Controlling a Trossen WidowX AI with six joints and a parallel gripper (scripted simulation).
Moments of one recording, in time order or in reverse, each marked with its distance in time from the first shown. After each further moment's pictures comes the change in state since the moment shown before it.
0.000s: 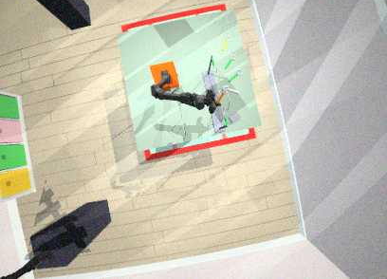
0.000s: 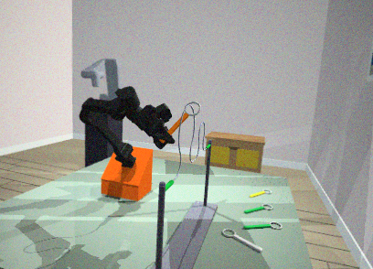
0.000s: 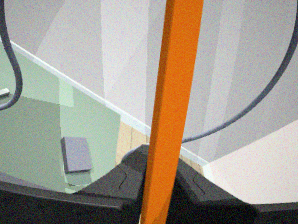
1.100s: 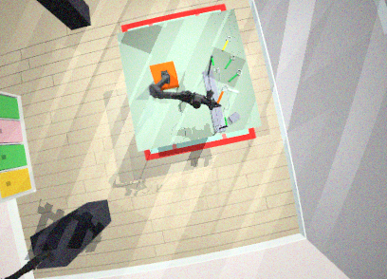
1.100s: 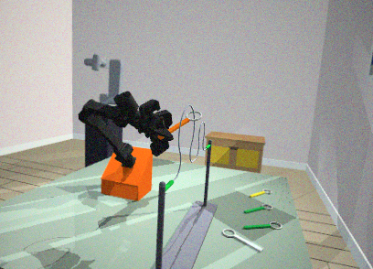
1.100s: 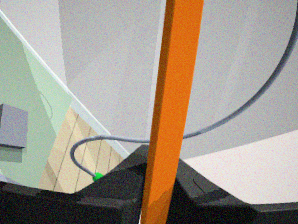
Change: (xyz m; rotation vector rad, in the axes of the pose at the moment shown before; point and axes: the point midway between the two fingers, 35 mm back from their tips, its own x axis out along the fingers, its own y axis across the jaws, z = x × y) arm -0.001 -0.011 0.001 -0.359 -0.016 -0.209
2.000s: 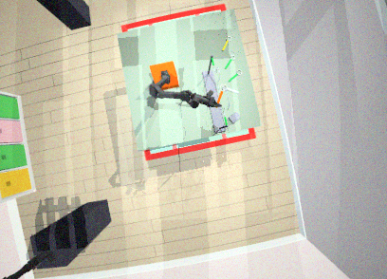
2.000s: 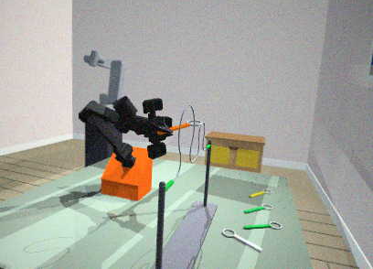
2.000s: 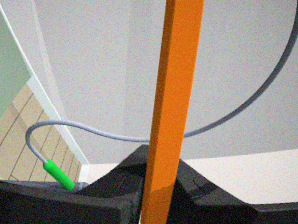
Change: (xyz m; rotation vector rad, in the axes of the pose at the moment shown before) arm 0.000 -0.009 0.001 -0.294 -0.023 -0.171
